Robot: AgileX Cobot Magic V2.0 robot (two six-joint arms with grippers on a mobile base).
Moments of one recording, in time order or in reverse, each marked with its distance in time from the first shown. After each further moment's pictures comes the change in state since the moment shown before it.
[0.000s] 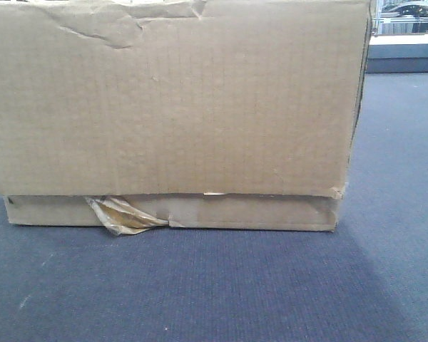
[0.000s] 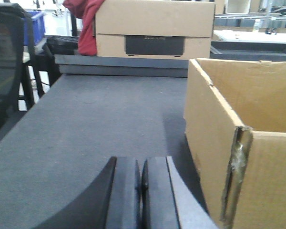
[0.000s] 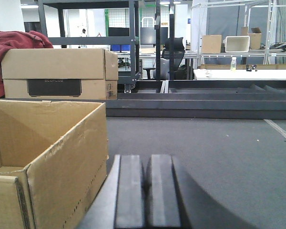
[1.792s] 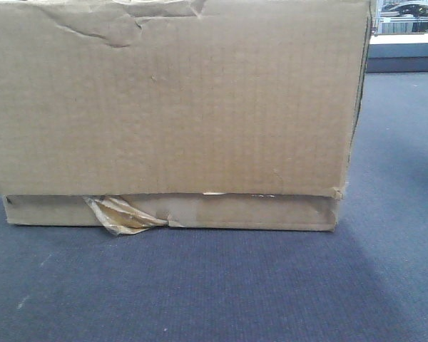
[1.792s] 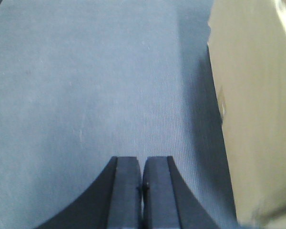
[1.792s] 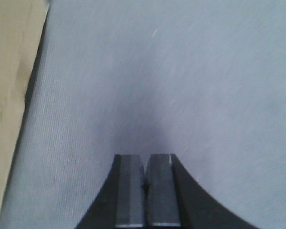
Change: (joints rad) left arm -0.037 0.728 -0.251 0.048 0.030 -0.063; right arm 0.002 1.068 -0.478 -0.004 0.324 0.004
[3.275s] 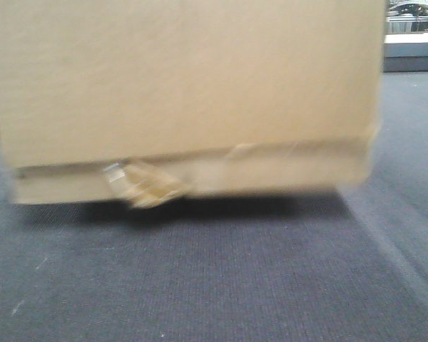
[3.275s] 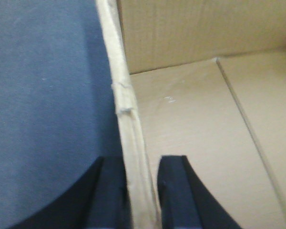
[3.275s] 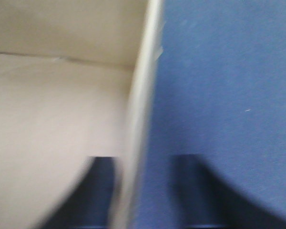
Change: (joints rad) left arm -0.269 0.603 -0.615 0.036 0.193 -0.089; right arm 0.210 0.491 -0.763 0.041 0.317 0.051
